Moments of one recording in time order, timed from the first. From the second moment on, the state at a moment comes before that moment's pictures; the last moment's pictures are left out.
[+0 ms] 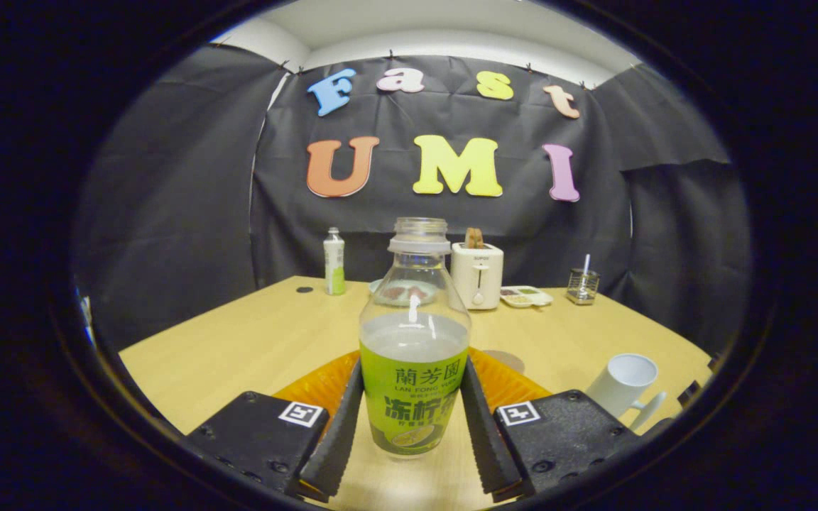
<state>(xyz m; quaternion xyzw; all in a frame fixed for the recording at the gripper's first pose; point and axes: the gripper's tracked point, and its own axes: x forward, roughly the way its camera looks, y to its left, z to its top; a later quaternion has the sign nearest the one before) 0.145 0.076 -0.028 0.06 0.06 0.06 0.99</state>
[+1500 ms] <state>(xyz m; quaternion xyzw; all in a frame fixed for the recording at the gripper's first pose) 0.140 0.003 -0.026 0.59 0.12 0.07 0.80</state>
